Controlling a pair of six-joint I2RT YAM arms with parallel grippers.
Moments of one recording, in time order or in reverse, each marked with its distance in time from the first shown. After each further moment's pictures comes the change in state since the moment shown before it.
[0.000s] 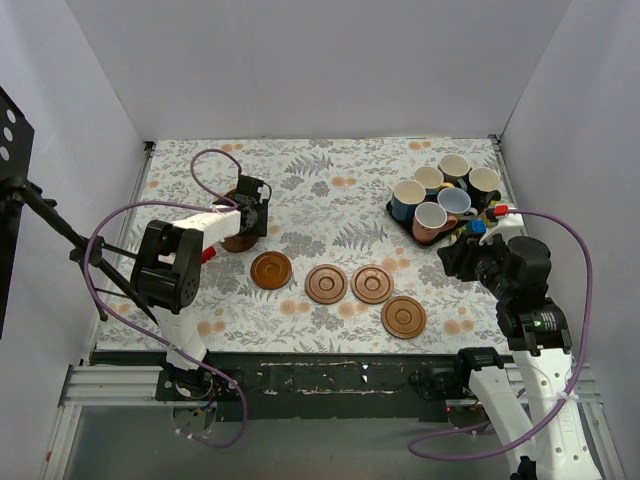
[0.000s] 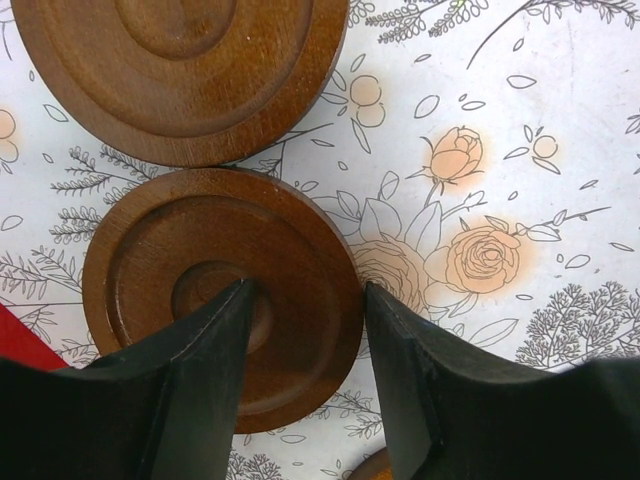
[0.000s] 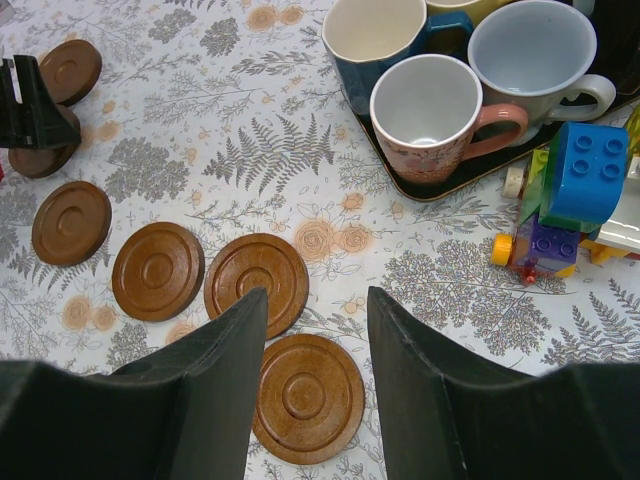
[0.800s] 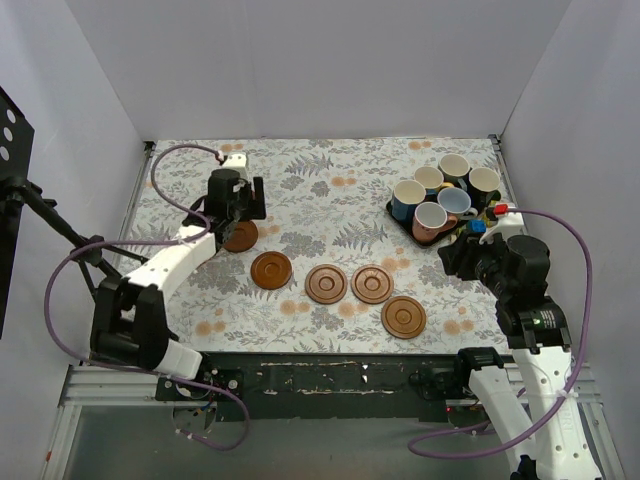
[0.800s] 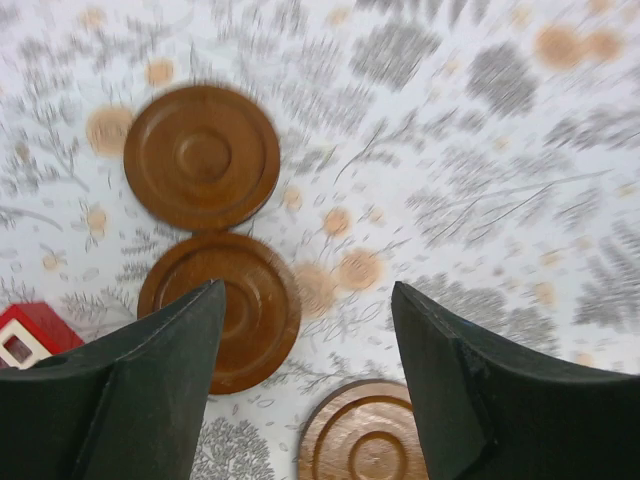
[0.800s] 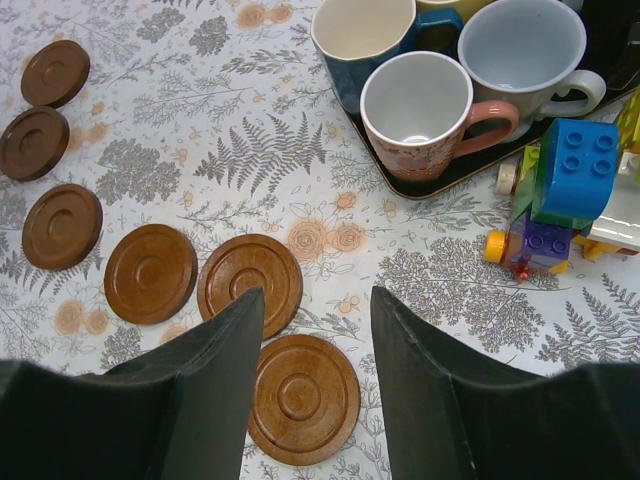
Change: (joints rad) left arm 0.001 -0.352 -0.161 0.173 0.091 0.006; right arm 0.000 0.007 0.000 0.000 0.018 0.000
